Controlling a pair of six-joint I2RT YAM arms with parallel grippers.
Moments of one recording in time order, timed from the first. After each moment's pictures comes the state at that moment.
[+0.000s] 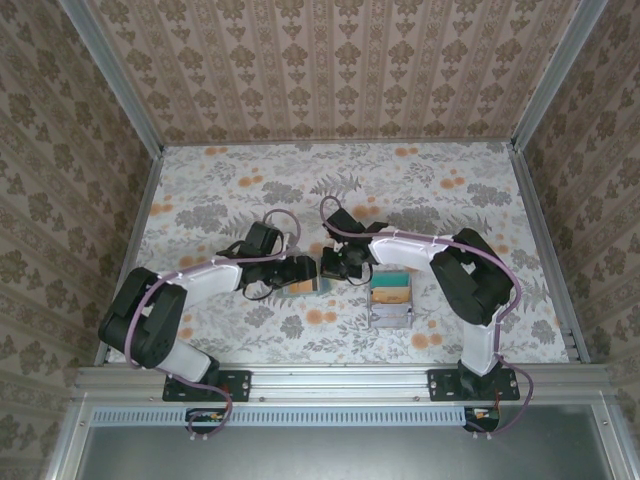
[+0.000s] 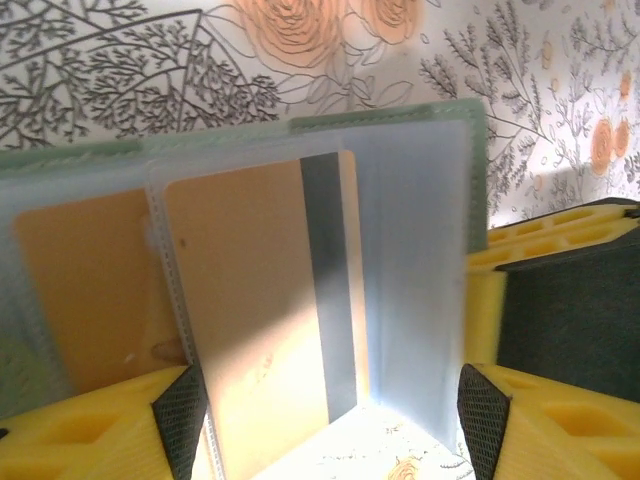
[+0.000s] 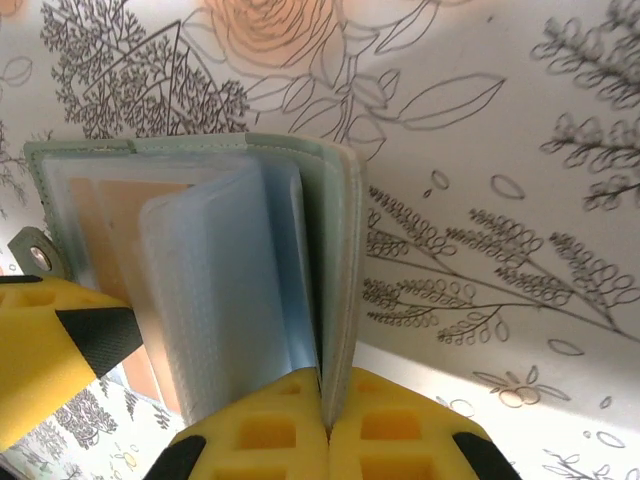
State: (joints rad) left arm -0.56 1.49 0.67 -0.14 0.47 -0.65; right arm 0.72 1.90 1.21 -0.45 -0.26 0.82
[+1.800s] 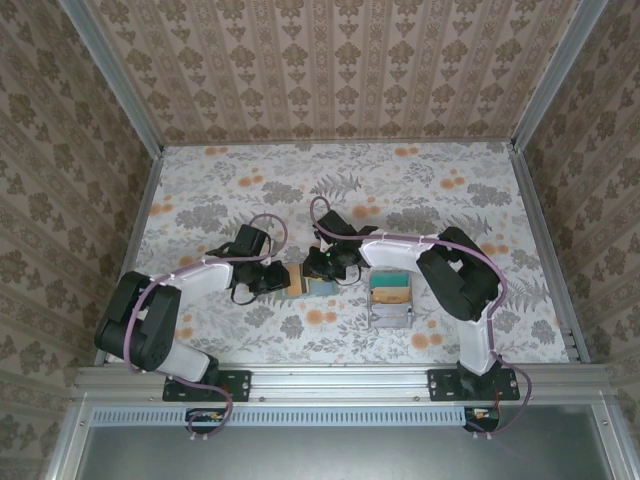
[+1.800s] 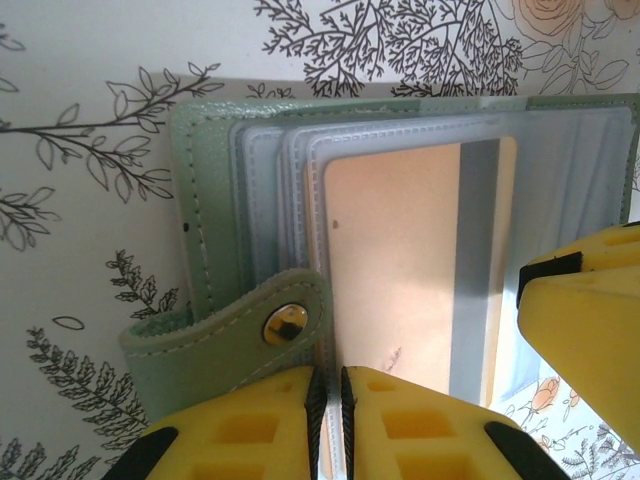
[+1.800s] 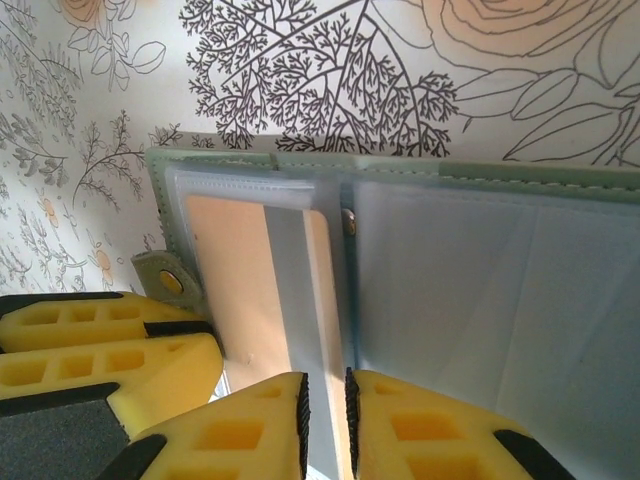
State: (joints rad) left arm -0.46 1.47 0.66 -0.33 0.38 -0.57; right arm 0.74 1.98 1.24 -0.29 -0.38 0.89
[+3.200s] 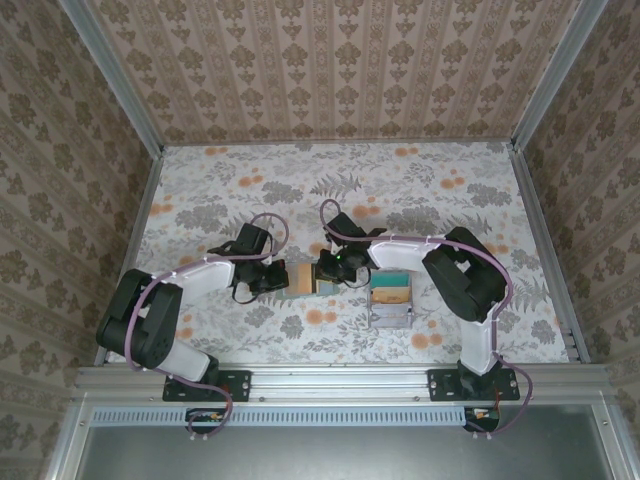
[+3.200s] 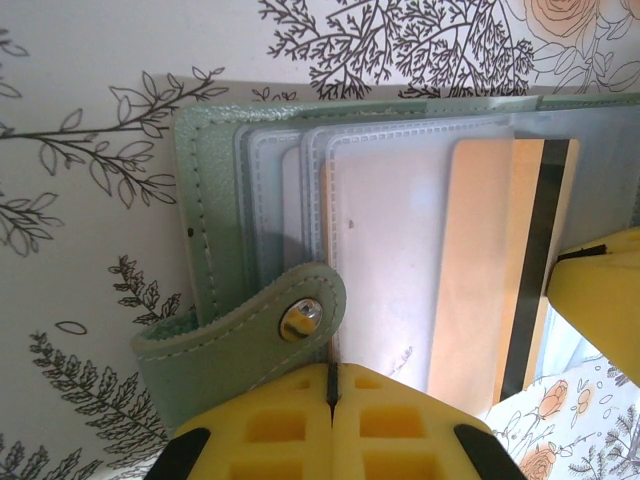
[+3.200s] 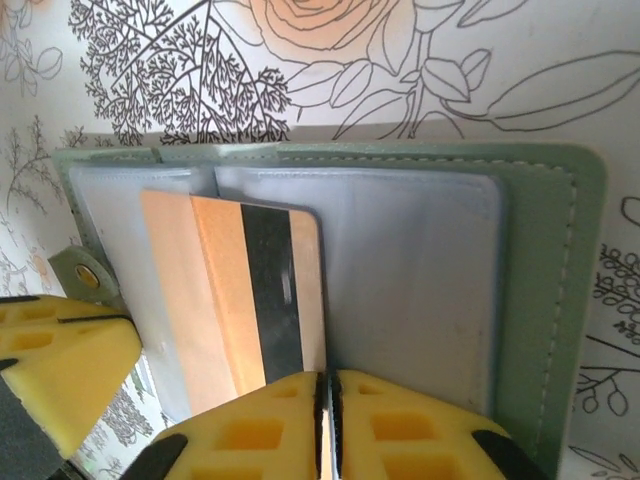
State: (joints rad) left arm -0.47 1.49 0.67 -0.35 0.36 -0.57; right arm 0.70 1.94 1.16 -0.29 -0.36 0.86
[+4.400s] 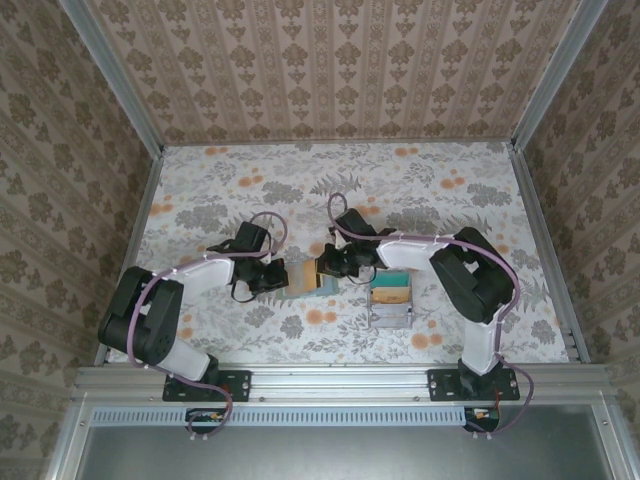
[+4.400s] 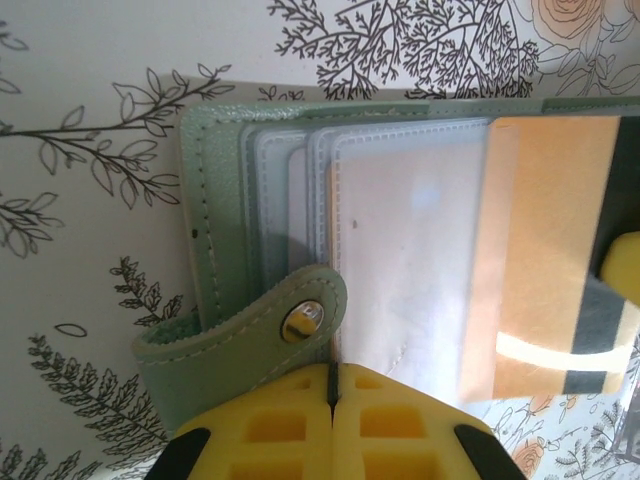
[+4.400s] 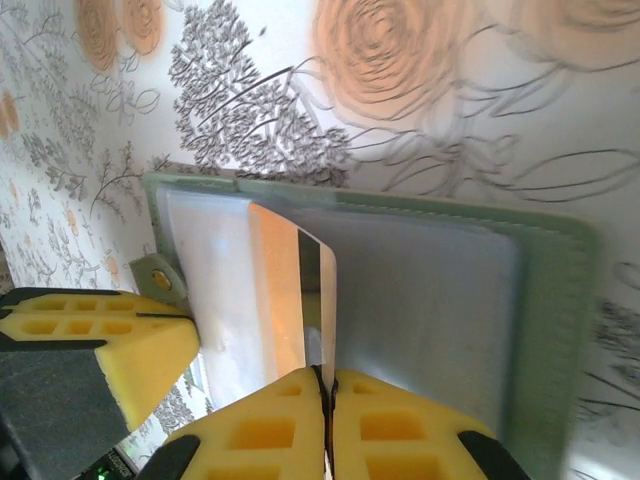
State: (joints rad) left arm -0.45 1.51 0.69 -0.37 0.39 -0.57; right arm 0.65 1.89 1.09 -0.17 -0.42 0.83
